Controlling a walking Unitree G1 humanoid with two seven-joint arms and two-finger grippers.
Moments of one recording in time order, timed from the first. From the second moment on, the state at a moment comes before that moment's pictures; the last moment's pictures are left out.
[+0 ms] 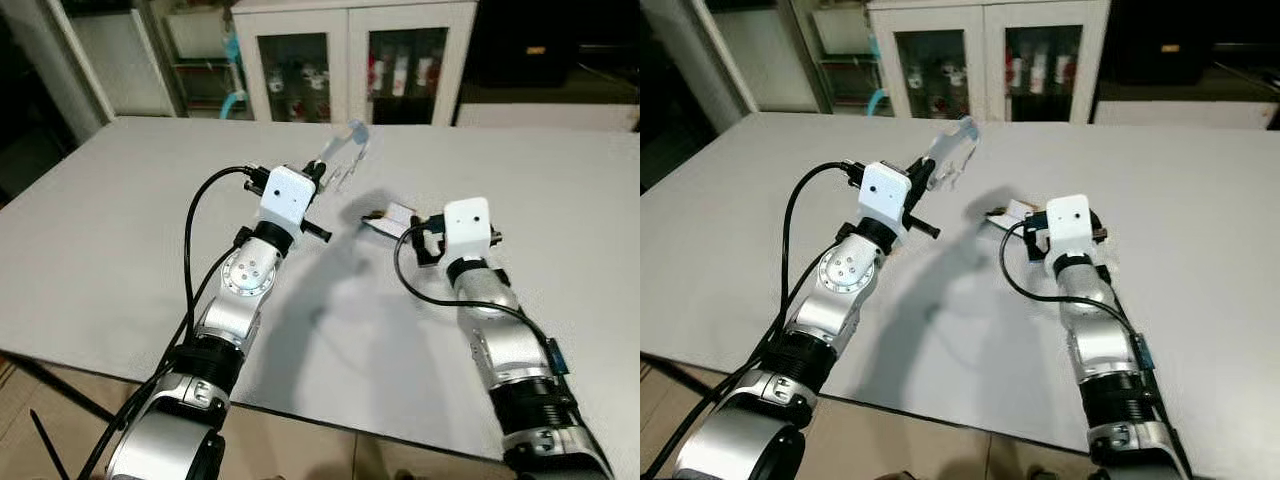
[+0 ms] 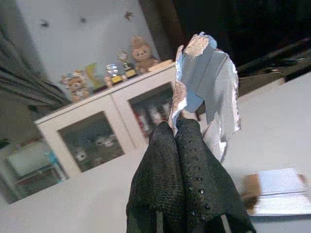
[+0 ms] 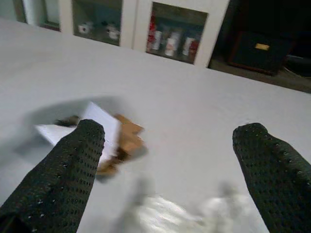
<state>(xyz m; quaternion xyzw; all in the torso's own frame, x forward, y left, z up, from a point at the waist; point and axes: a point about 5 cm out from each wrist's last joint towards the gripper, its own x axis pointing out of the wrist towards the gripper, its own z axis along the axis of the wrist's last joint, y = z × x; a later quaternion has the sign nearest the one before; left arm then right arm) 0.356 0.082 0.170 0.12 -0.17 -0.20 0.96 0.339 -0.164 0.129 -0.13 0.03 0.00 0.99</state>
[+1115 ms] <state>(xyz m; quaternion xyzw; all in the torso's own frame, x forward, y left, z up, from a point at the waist) 0.354 0.078 0.173 0.13 -0.17 -0.24 0.95 0.324 -0.205 0.153 -0.35 0.06 0.04 0.93</state>
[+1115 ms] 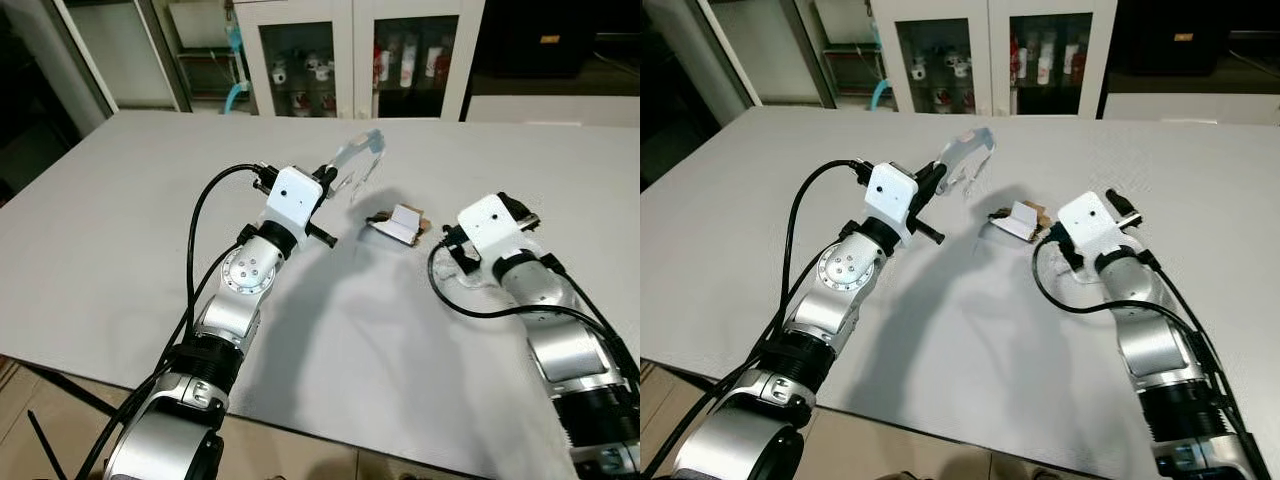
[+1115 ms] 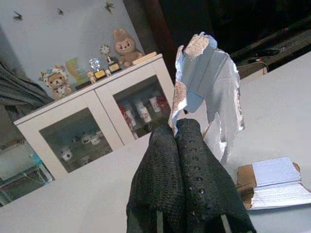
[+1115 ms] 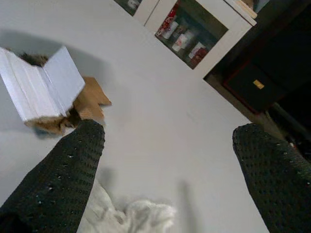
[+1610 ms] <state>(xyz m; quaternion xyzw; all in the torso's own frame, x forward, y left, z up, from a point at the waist) 0.354 0.076 0.171 0.13 -0.16 -0.25 0.95 0.318 -0.239 0.146 -0.41 0.13 -0.02 0.90</state>
